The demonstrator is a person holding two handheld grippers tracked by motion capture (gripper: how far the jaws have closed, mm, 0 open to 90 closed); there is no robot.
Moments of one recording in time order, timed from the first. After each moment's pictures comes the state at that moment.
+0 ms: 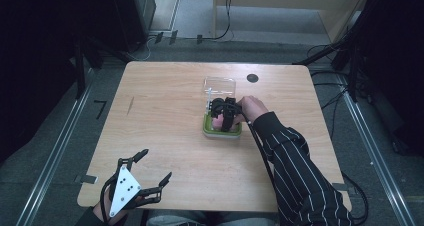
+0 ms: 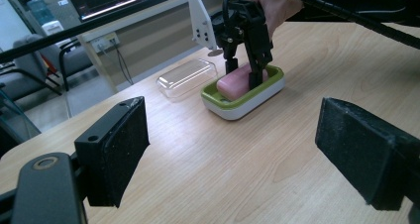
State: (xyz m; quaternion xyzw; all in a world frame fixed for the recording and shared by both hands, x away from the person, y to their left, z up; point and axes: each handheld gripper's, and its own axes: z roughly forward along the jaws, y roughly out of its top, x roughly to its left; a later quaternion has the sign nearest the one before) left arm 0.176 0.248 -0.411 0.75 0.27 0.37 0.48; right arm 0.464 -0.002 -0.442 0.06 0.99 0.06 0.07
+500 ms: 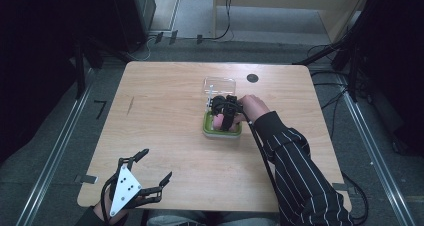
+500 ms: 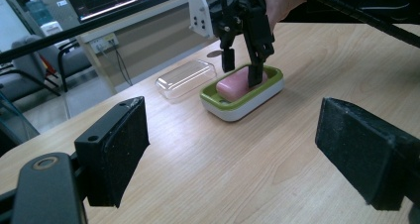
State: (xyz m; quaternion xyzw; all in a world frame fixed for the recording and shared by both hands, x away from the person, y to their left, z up) left arm 0.178 0.247 -0.411 0.75 0.27 0.37 0.49; right arm 0.458 -0.005 -0.426 0.08 0.99 0.07 0.08
